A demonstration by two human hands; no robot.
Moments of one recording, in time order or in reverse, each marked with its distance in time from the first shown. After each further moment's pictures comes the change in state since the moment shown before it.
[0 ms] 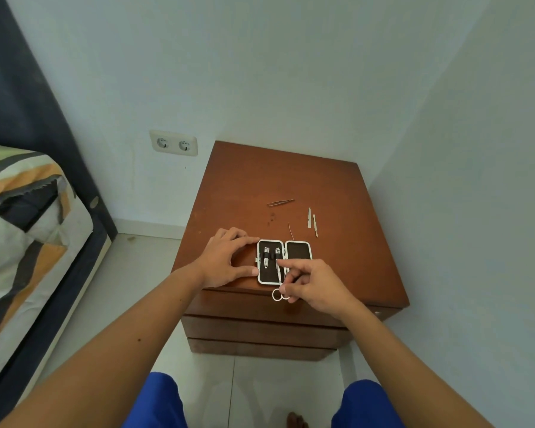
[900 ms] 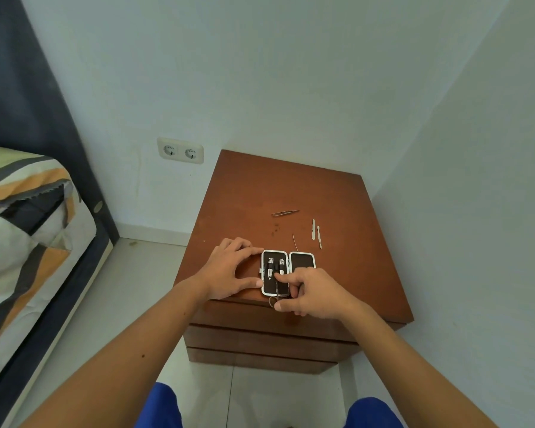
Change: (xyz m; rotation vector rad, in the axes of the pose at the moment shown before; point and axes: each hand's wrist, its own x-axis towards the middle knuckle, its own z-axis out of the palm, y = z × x) left_hand -0.001 0.001 0.004 0.019 0.027 -0.016; right_hand 0.005 -0.032 -0.007 -0.454 -0.167 -0.031
